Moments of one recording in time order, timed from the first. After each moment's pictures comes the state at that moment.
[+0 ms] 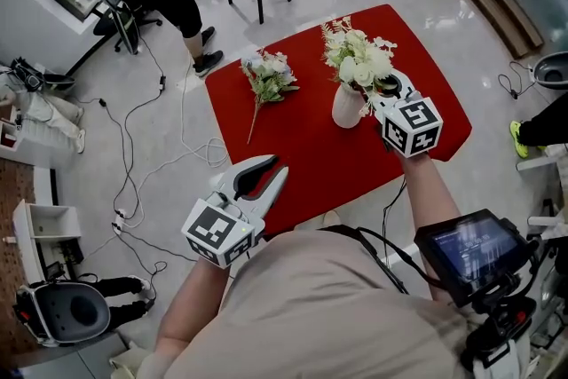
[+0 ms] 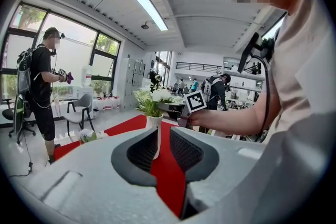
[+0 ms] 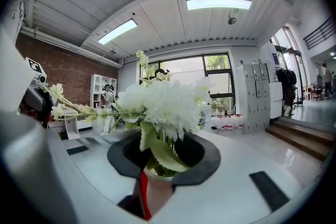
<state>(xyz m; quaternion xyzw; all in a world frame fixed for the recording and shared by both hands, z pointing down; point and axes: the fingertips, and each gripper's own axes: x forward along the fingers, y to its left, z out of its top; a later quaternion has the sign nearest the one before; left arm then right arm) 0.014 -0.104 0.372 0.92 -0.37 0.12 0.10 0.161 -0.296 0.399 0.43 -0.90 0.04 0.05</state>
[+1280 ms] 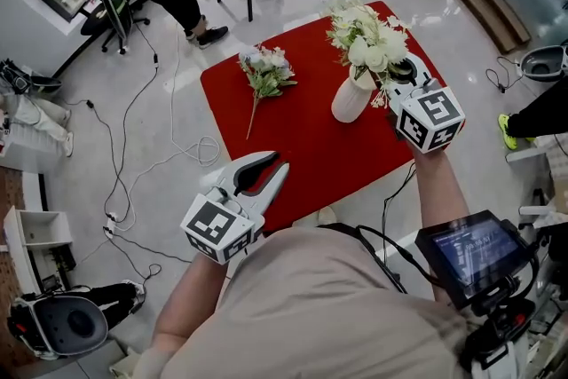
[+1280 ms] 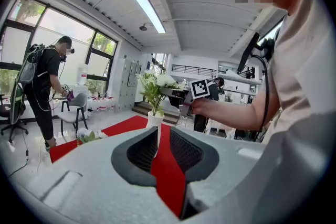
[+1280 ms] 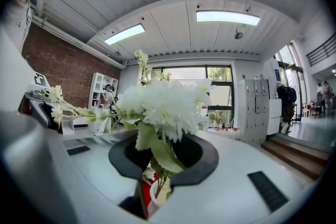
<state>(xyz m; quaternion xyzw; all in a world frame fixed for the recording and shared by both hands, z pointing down) -0.009 -0.089 0.378 0.93 -0.34 0.10 0.11 0.151 -0.268 0.330 0.43 -0.90 -0.02 0.04</state>
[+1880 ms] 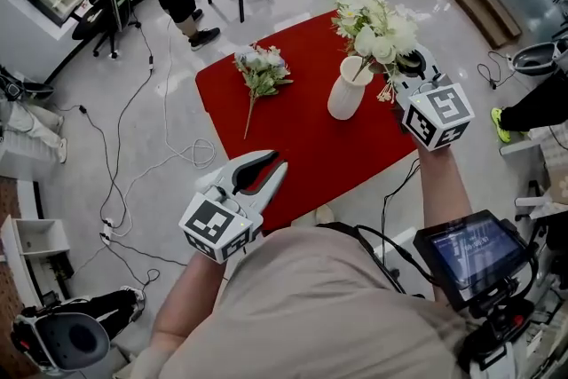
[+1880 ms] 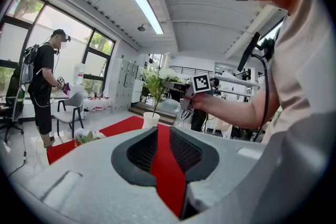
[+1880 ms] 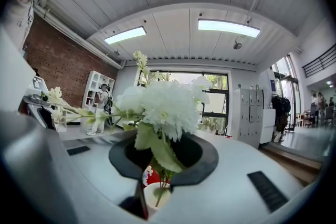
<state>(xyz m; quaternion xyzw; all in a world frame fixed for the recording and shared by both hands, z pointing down) -0.024 -0.077 0.372 0.94 -0.32 0.10 0.11 0.149 -0.248 0.288 0.46 -0.88 -0.06 0.03</state>
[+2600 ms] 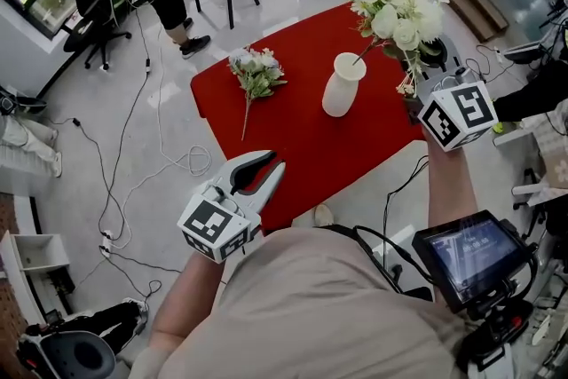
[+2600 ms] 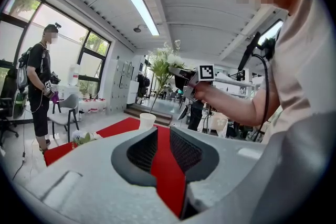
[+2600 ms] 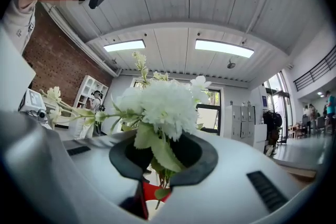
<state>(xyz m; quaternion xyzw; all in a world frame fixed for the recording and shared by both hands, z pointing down) -0.029 -0.079 0.371 0.95 -0.29 0.09 0.10 0.167 -0.225 0.216 0.50 -0.86 -0.11 -0.02</state>
